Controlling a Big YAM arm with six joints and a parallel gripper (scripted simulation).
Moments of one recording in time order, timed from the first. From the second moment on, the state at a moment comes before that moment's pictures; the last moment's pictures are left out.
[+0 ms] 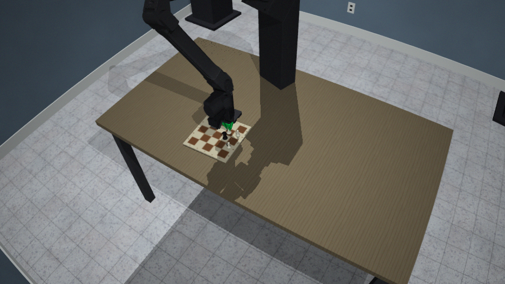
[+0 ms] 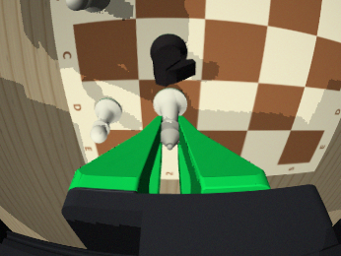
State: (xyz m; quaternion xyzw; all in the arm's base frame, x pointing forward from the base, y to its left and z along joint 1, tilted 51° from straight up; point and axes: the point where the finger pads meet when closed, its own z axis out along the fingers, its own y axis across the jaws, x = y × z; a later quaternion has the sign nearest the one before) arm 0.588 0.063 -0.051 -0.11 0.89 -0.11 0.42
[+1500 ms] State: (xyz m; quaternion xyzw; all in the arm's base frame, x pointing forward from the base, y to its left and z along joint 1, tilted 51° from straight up) arm 0.547 0.068 -0.034 -0.12 0.90 -0.11 0.41
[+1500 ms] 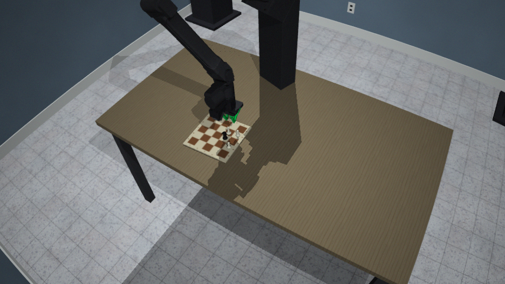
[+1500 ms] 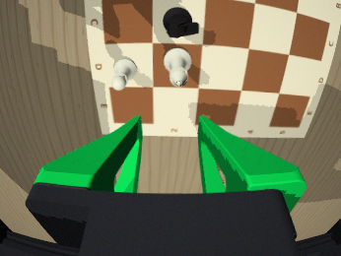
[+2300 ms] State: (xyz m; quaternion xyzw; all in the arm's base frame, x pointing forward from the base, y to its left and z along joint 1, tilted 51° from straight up) arm 0.517 0.072 0.000 -0.11 0.89 -0.11 0.42
